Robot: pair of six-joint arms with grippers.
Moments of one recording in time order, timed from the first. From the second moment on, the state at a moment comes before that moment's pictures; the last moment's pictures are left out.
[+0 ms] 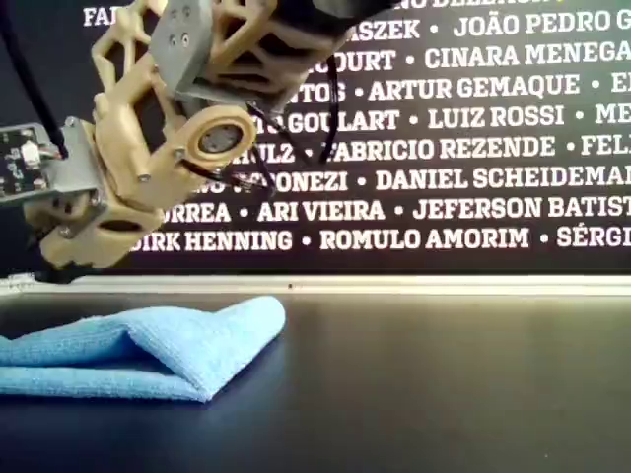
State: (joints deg) left arm -5.2 168.8 173.8 17.3 6.8 6.8; right arm 55.0 45.5 51.2 29.5 -13.3 5.1
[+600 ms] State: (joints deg) left arm -5.1 168.8 173.8 17.3 6.8 6.9; right arm 12.2 67.7 69.0 35.2 -12.7 4.7
